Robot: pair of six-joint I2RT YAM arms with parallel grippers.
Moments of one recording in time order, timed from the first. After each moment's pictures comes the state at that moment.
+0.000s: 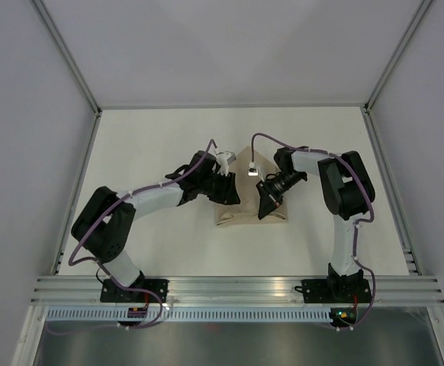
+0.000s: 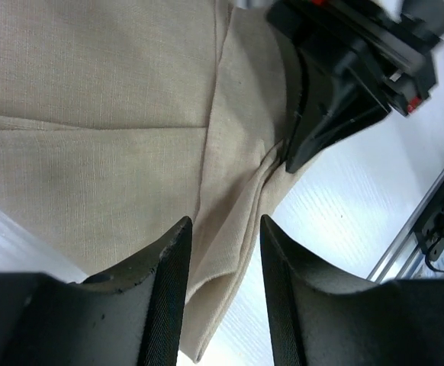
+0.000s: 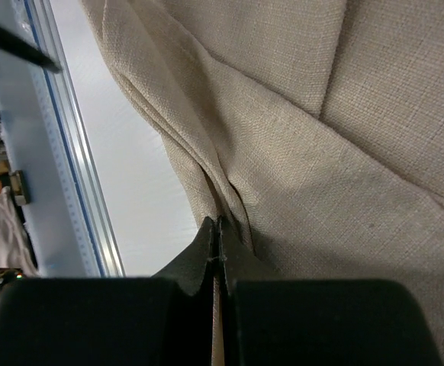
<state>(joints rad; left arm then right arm) -0.65 1.68 0.98 -0.06 0.40 -0.35 0.32 2.08 1.28 -0.92 -0.93 -0.69</state>
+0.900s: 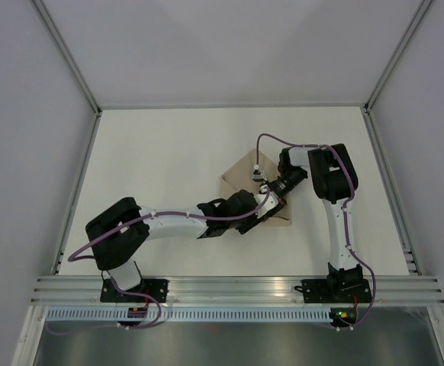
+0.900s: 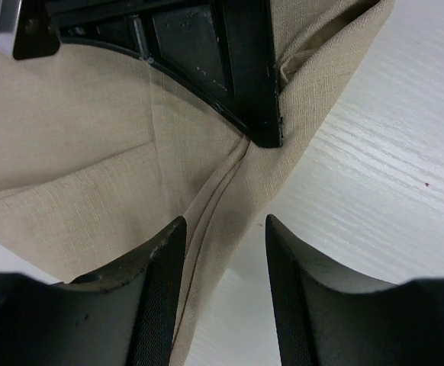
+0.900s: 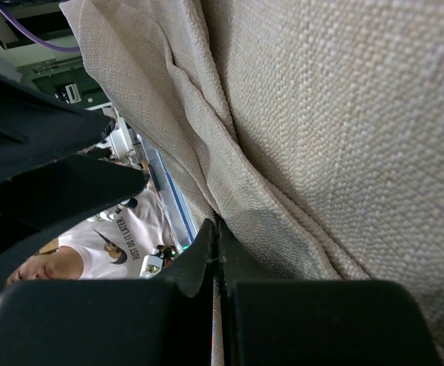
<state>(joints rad) -1.07 1.68 0.92 0.04 -0.13 0.11 0.24 2.40 1.53 -1.32 -1.02 -0.68</state>
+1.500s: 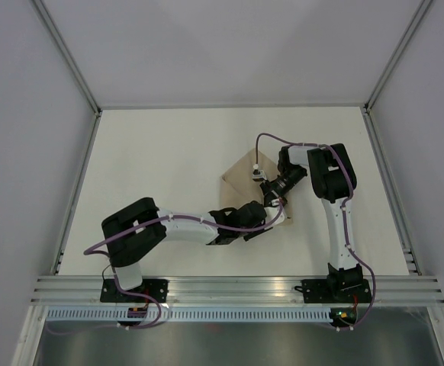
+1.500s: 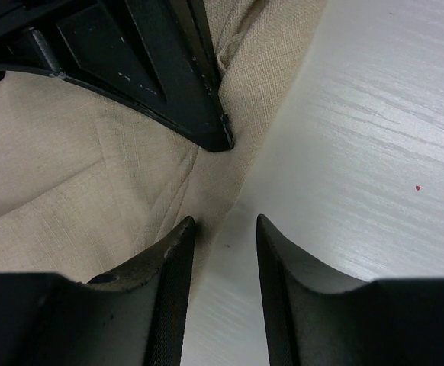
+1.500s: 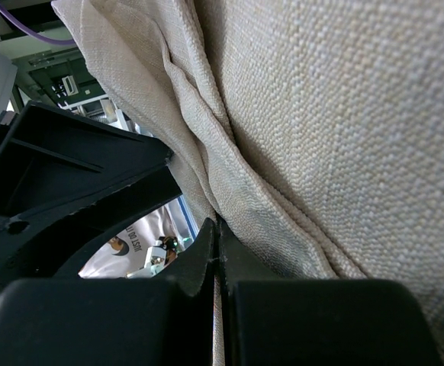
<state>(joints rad) -1.15 1.78 0.95 0.07 -0.21 0.19 0.24 2.43 1.58 -1.38 -0.99 -0.70</state>
